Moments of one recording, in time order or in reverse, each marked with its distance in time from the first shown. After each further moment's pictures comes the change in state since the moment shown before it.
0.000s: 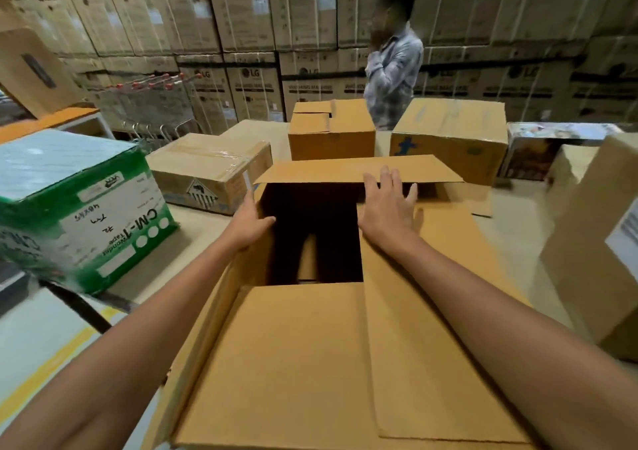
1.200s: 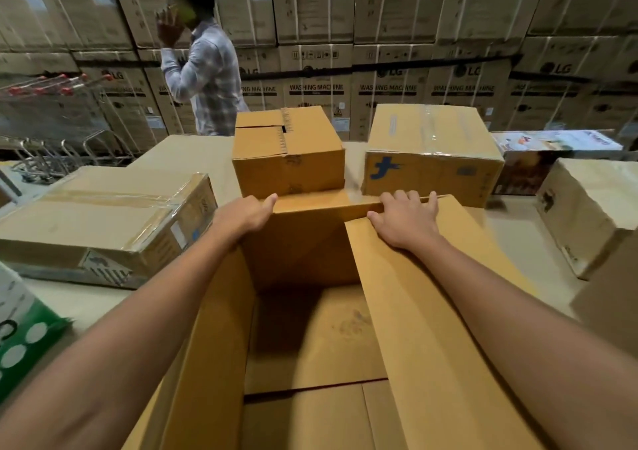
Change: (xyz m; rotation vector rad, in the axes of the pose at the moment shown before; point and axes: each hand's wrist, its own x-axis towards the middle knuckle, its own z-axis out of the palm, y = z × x) left_hand 0.303 0.037 0.064 0.587 -0.171 0.053; right_hand 0.230 0.086 0.094 -0.182 -0.125 0.187
